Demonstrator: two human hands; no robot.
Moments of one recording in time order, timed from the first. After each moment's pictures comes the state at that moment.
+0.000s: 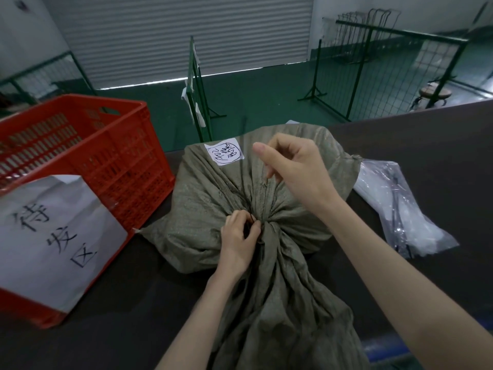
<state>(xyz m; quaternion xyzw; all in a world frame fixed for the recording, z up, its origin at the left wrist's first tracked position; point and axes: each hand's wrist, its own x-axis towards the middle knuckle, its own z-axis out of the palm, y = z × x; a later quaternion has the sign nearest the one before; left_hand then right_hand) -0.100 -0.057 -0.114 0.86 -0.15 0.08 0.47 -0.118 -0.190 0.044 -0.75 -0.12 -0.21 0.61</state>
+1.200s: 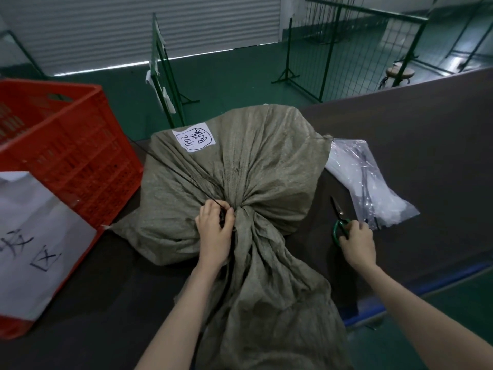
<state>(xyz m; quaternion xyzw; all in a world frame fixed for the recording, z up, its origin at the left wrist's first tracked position) -0.099 -0.063 -0.137 0.87 -0.14 0.14 0.46 -0.198 -0.356 -0.202 -0.91 0.35 -0.05 0.21</state>
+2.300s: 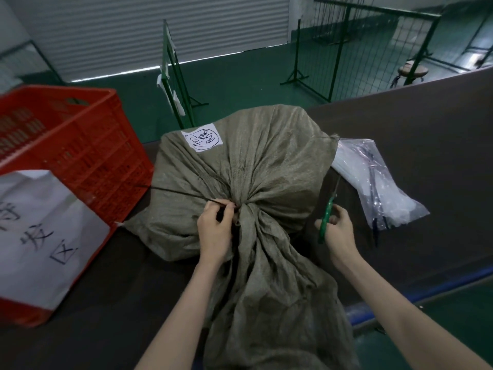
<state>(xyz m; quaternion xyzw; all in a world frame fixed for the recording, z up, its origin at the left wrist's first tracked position) -0.108 -0.056 -0.117 0.83 -0.09 0.13 0.54 -0.183 -0.282 -0.140 -0.62 0.34 -0.15 0.69</state>
